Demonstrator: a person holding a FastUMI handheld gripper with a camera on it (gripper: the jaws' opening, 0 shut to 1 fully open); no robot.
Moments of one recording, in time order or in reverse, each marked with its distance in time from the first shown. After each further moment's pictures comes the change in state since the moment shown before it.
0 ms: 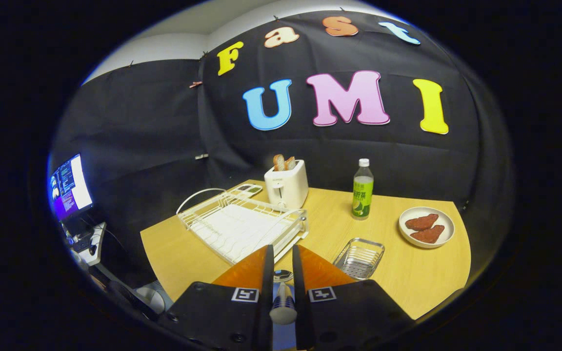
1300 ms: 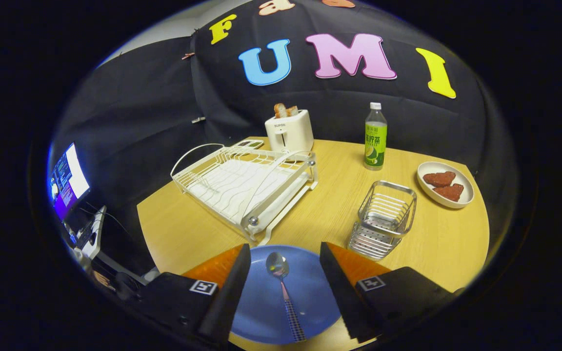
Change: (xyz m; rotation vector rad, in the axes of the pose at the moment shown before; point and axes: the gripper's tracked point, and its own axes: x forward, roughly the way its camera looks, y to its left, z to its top) arm 0.023 -0.001 -0.074 0.043 0.204 -0.023
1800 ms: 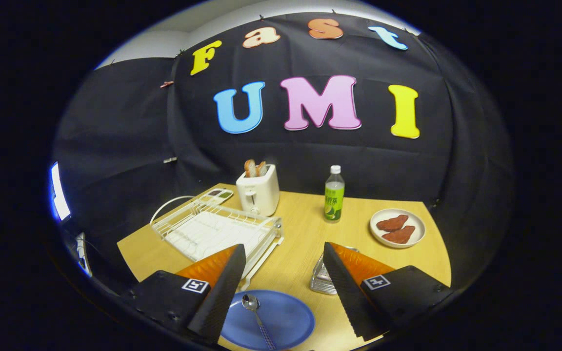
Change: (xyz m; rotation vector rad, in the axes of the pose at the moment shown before) arm -0.073 -0.022 0.138 0.020 -0.273 -0.271
